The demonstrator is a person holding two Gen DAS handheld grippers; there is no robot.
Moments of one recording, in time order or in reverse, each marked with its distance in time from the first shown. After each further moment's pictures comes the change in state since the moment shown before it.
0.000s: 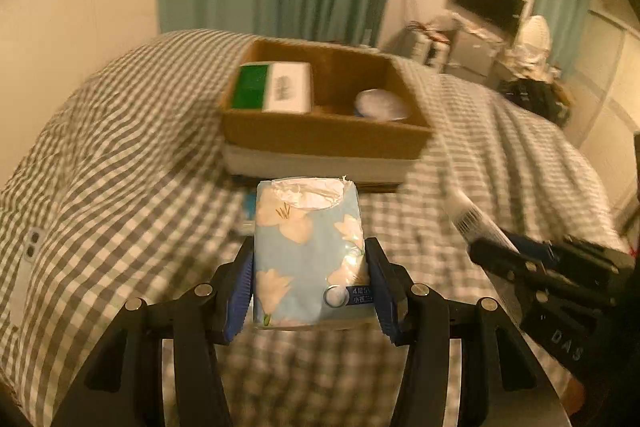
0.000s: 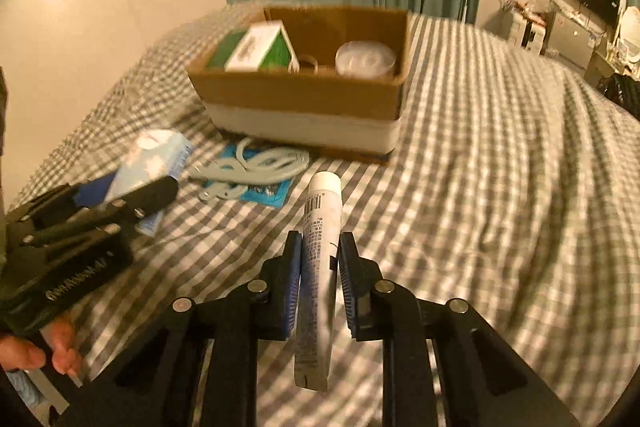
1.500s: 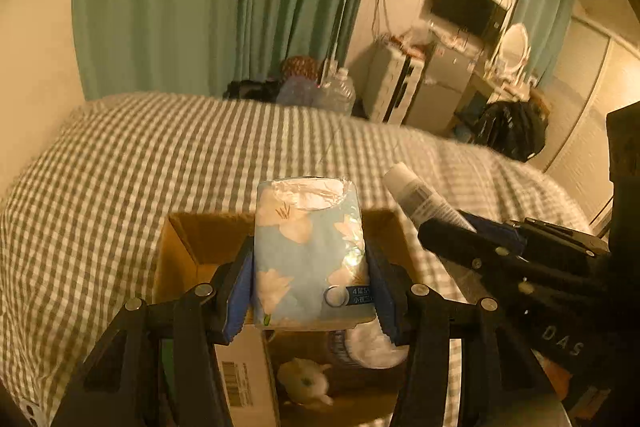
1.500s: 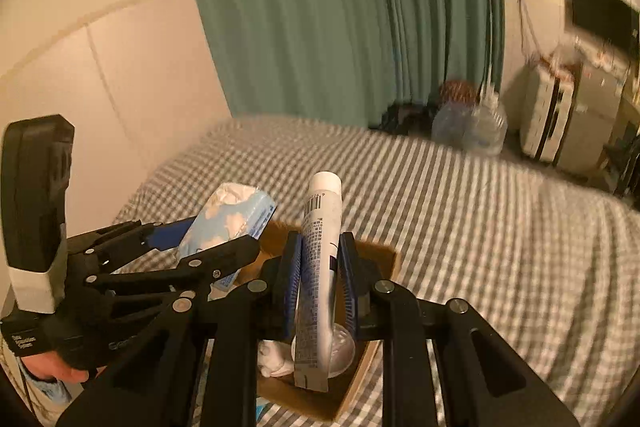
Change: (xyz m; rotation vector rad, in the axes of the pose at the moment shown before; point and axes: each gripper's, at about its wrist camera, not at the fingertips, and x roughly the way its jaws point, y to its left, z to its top) left arm 0.137 0.001 0.221 0.055 0.006 -0.087; right arm 0.045 -0.058 0.253 0.002 -0.149 0.157
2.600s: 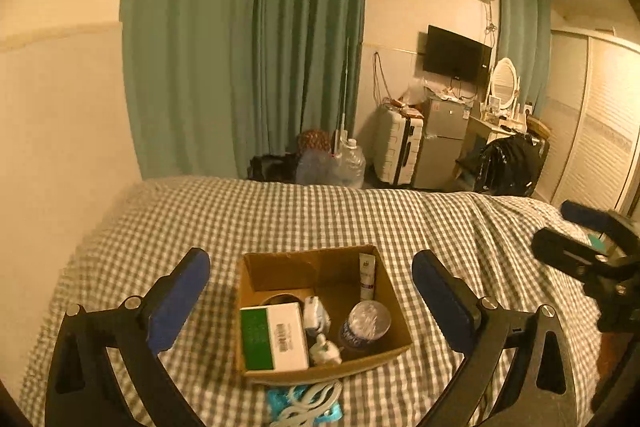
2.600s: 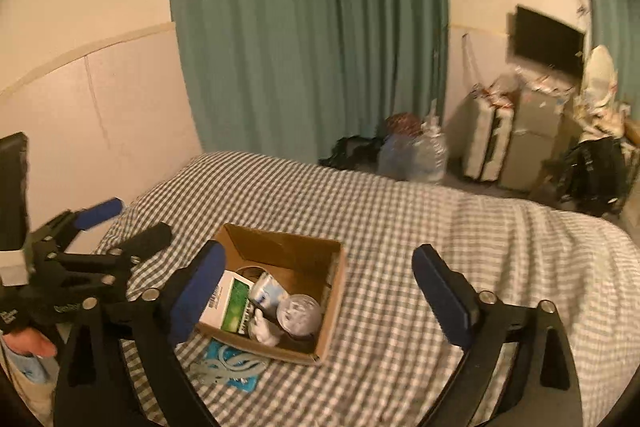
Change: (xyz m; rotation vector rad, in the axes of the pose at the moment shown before) left arm -0.197 -0.027 -0.026 0.087 -0.295 0.088; right arm -0.156 0.035 -0.022 0.007 -0.183 -0.234
